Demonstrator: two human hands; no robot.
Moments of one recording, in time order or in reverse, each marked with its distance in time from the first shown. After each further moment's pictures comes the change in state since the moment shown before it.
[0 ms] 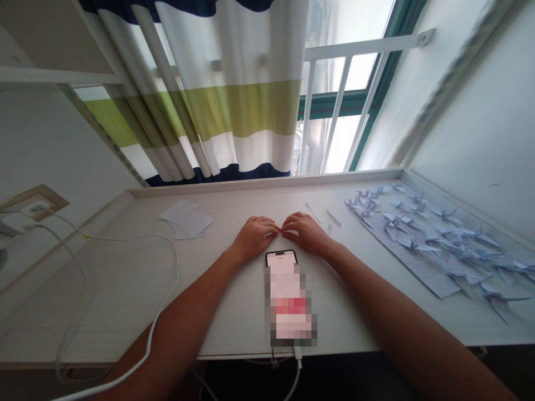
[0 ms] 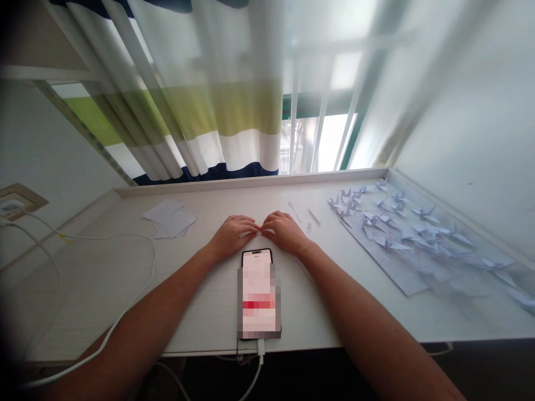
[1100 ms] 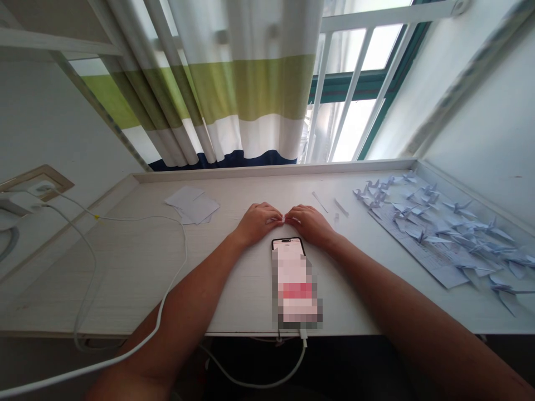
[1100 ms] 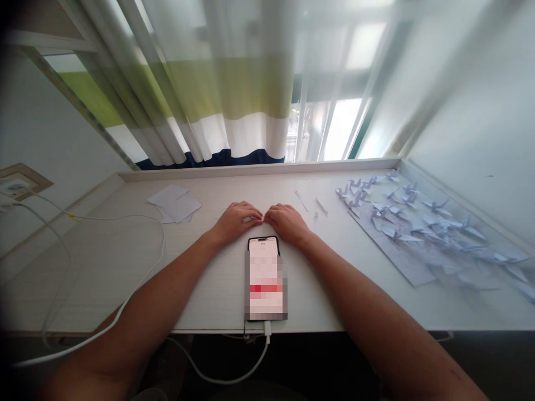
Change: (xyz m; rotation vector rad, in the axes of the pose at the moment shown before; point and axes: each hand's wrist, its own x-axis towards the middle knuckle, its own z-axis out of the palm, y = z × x) left_hand 0.001 -0.006 -0.005 -0.016 -0.006 -0.048; right_hand 0.004 -0.012 0.010 -0.068 -0.019 0.059
